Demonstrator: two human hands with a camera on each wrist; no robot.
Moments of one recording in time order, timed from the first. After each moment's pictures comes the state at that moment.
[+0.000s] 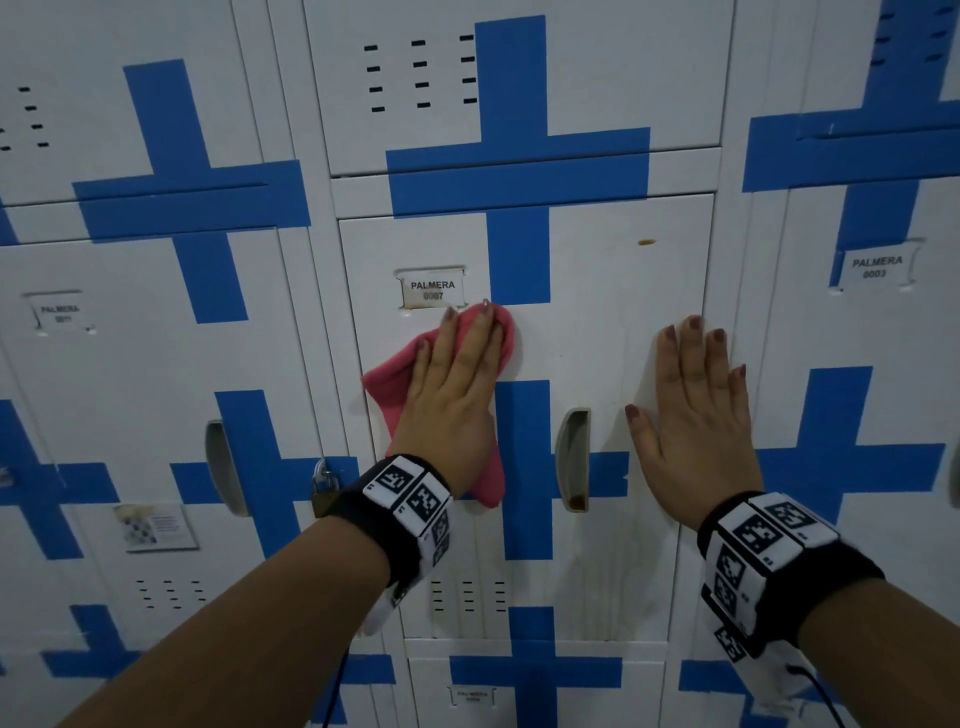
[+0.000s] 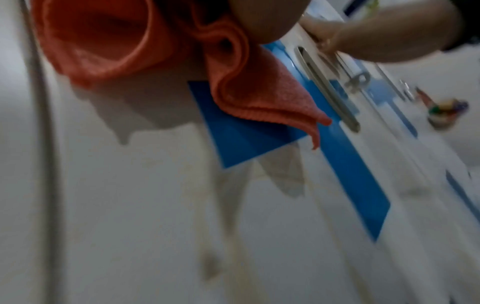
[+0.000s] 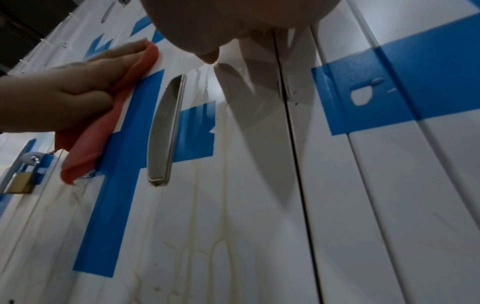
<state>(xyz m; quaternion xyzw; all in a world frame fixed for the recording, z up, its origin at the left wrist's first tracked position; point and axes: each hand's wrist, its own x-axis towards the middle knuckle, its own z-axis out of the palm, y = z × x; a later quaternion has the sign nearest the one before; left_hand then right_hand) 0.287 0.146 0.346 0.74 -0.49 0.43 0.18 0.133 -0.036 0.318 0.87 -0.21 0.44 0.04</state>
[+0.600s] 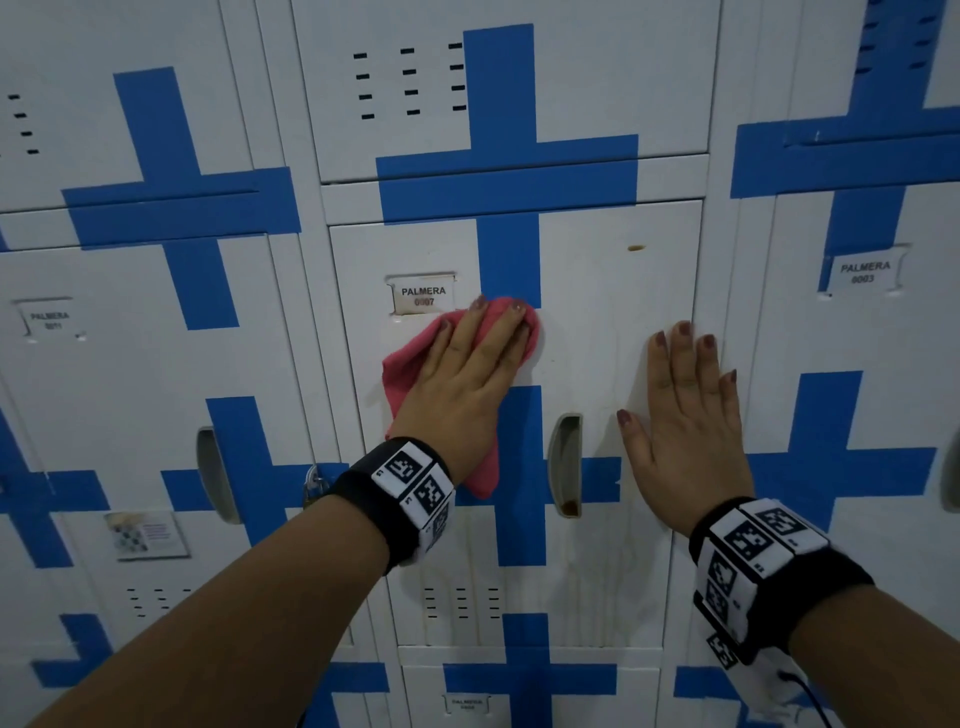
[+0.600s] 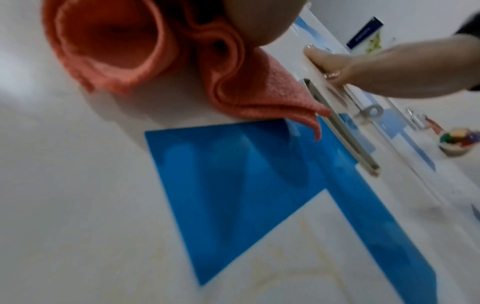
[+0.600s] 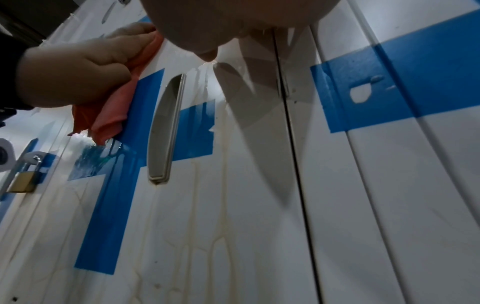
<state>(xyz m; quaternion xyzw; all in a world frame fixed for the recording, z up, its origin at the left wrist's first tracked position) 0.284 0.135 0.366 0.69 -0.51 0.50 0.07 0.133 -0.037 0.317 0.87 -0.21 0.44 0.04</state>
